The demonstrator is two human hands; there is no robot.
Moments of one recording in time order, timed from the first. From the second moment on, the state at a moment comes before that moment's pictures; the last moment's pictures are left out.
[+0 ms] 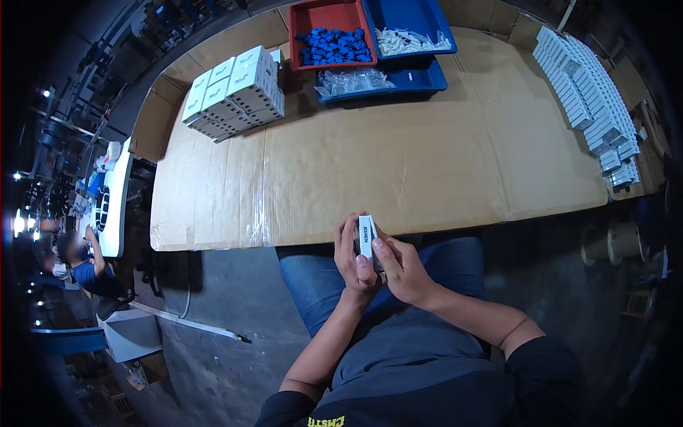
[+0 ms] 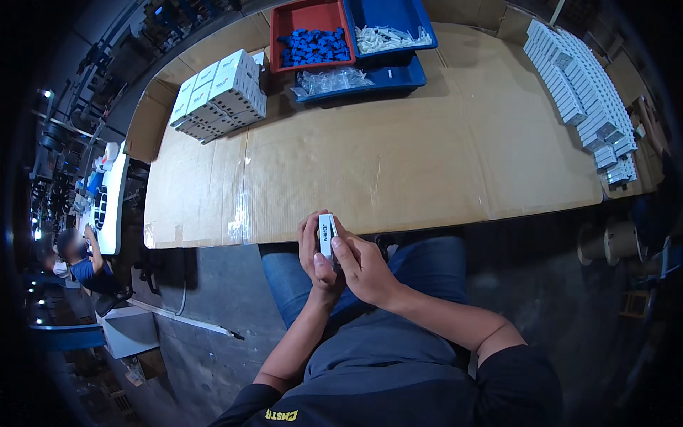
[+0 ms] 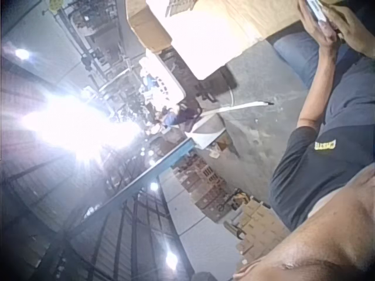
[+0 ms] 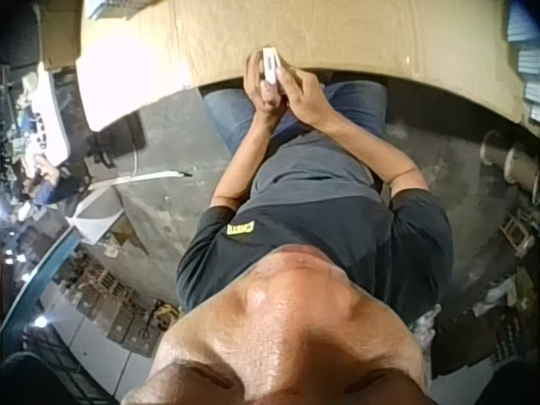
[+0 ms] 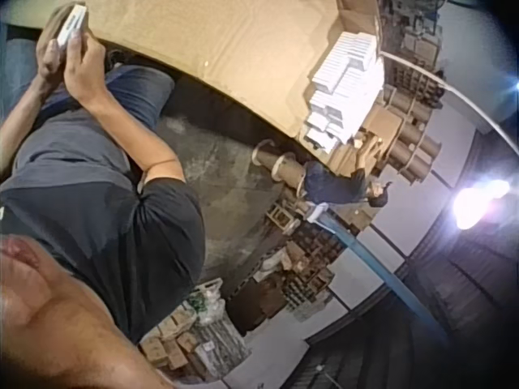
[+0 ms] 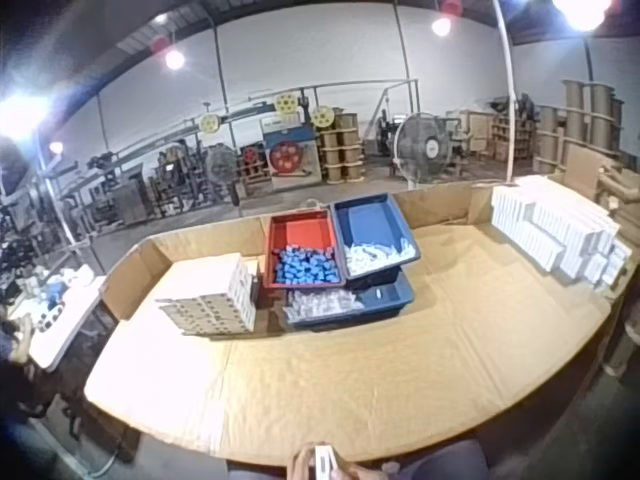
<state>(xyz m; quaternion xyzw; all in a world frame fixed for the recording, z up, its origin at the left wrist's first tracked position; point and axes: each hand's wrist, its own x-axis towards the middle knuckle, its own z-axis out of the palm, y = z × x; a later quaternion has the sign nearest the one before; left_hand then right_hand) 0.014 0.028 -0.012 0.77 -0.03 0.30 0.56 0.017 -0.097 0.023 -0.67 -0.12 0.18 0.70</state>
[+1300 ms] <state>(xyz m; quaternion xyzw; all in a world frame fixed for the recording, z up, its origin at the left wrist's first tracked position) 0.001 0.006 0.030 0.36 0.21 -0.07 0.91 0.083 -0.125 0.004 -0.73 -0.50 -0.08 0.47</state>
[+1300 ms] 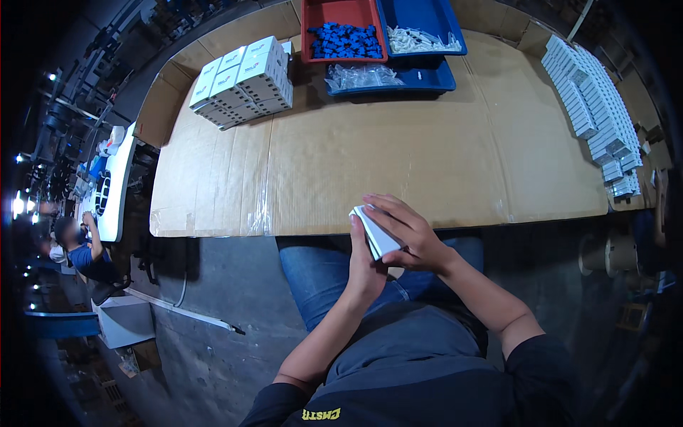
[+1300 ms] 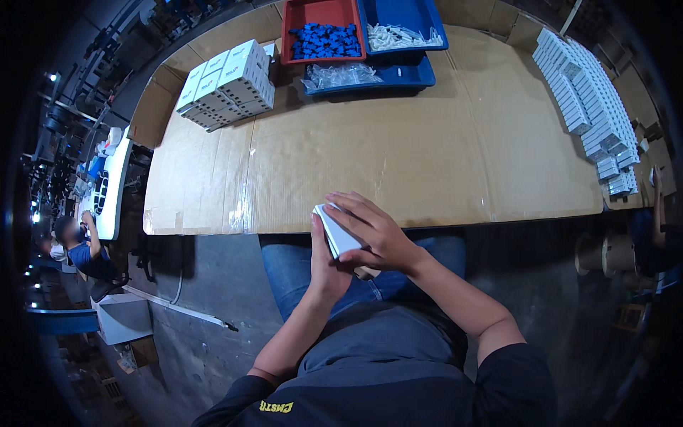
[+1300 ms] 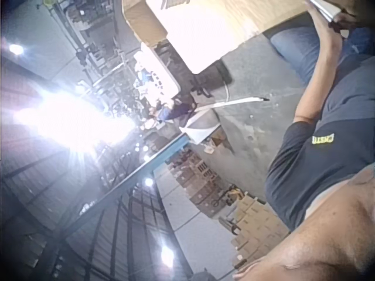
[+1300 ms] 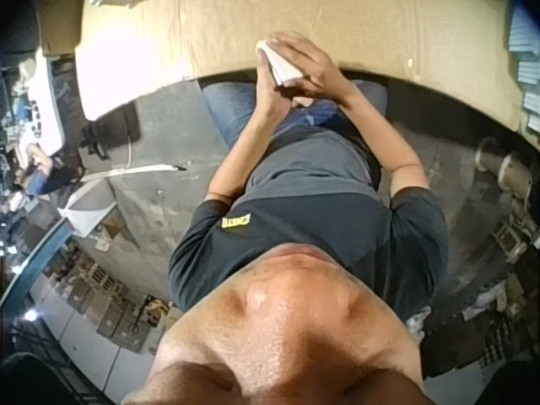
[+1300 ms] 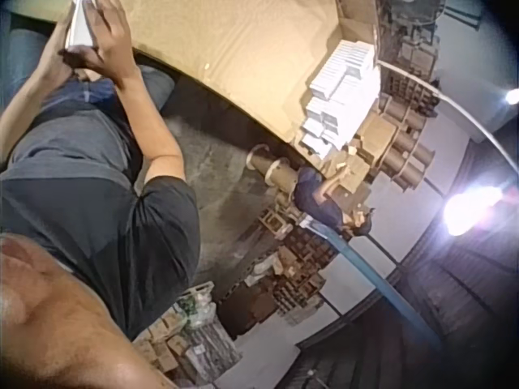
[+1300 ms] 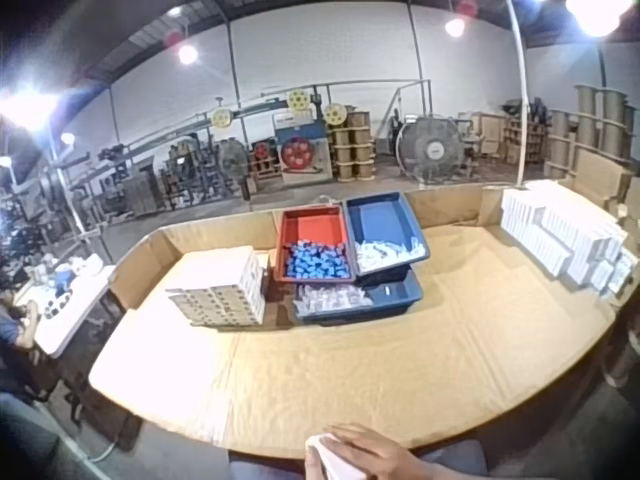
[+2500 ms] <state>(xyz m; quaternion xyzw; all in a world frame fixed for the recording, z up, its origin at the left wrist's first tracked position) 0.018 0.031 -0.002 0.76 -0.05 0.35 0.54 0.011 -0.085 0.022 -0.56 -0.04 0.21 0.80</state>
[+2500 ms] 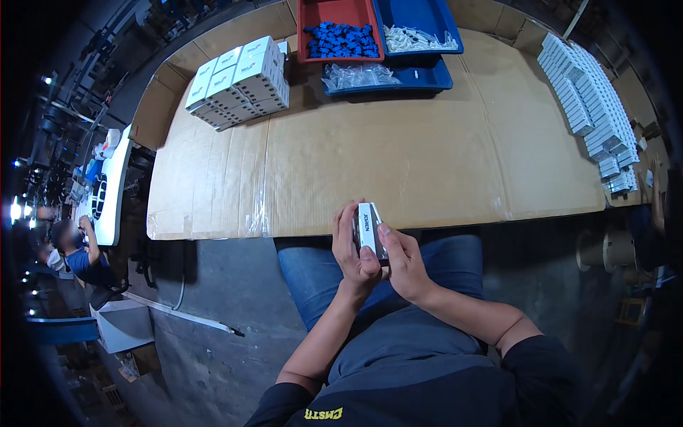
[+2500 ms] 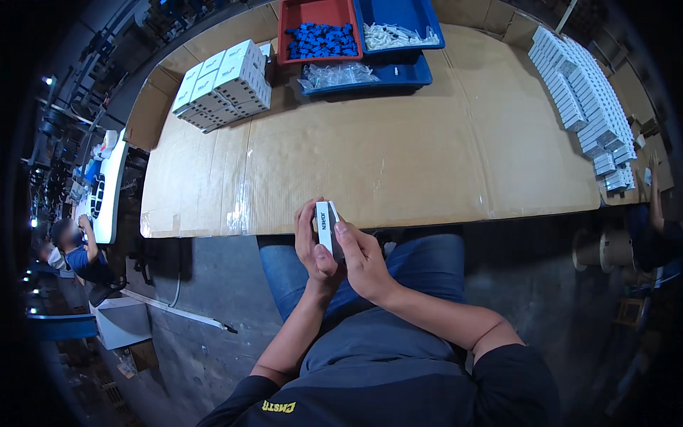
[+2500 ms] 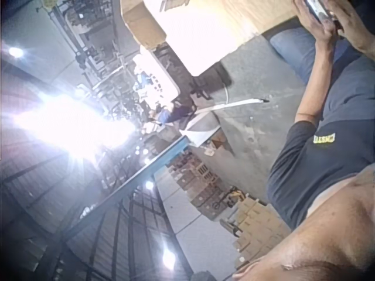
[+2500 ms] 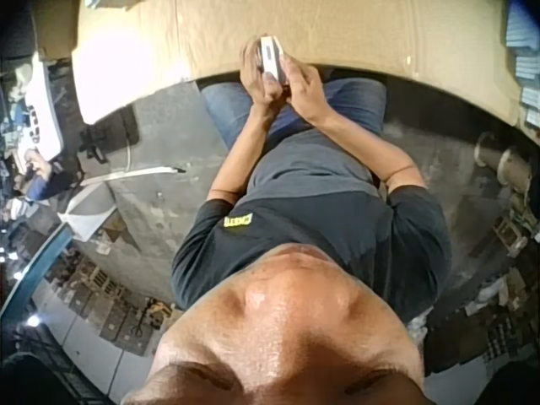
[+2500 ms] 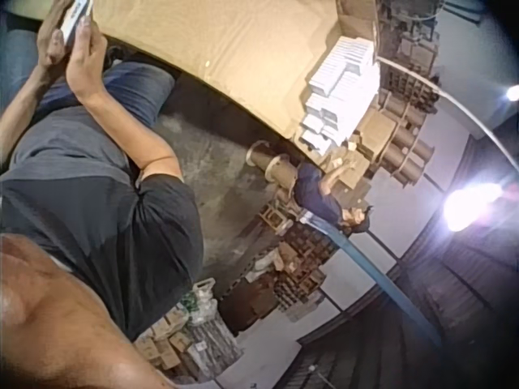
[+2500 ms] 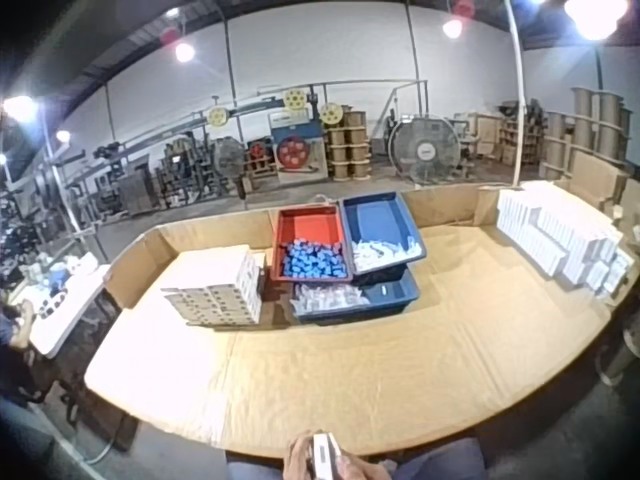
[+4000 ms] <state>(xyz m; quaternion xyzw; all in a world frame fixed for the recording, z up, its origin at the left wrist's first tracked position) 0.068 0.066 -0.037 0.39 0.07 0.04 0.92 0.149 -0.162 -0.033 -0.65 -0.01 0.06 0.76</state>
